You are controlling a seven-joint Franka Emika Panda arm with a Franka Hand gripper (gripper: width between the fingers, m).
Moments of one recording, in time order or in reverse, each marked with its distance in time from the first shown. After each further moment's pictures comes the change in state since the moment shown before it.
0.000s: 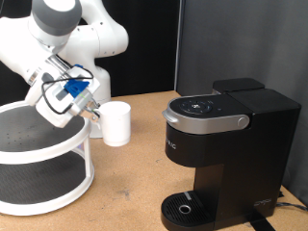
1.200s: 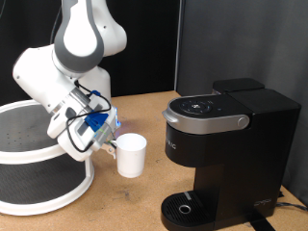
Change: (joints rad) arm 0.152 0.293 0.015 0.043 0.325 0.080 -0.214
